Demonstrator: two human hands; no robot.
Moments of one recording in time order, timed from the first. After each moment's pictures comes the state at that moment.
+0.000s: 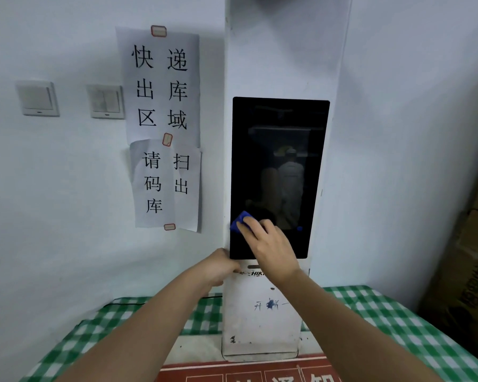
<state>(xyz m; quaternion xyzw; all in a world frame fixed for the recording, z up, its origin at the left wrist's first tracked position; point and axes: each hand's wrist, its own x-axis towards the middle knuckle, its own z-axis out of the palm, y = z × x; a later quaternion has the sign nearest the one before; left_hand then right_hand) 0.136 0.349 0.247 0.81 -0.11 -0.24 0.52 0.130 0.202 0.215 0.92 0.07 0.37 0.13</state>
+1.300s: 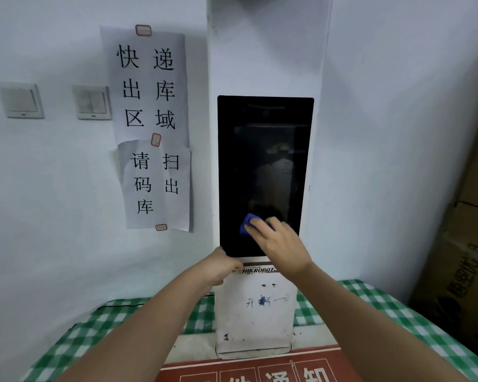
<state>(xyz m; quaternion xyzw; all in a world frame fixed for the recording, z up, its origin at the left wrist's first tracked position) 0.134 0.330 0.239 0.82 -0.14 -0.23 0.51 0.114 0.160 0.219 0.91 0.10 0.34 0.21</state>
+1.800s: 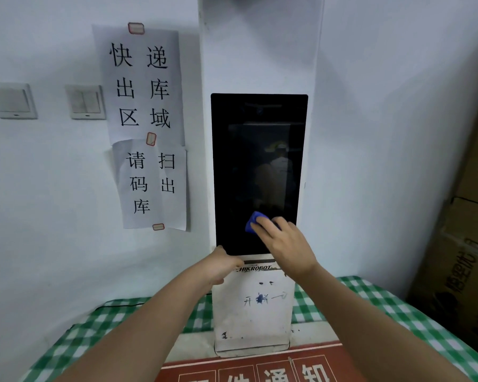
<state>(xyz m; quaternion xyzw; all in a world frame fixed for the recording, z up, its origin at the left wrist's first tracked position) 0.135 0.321 0.235 0.82 -0.13 -0.23 0.51 0.105 0.144 0.213 0.91 0.08 0.35 0.19</state>
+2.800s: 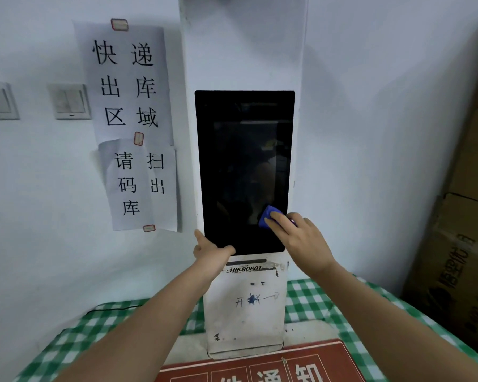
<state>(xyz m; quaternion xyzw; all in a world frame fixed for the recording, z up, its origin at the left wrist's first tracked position) 0.144 0.302 0.230 0.81 -0.05 -0.15 0.56 0.086 0.096 0.215 0.89 0.06 0.40 0.20</state>
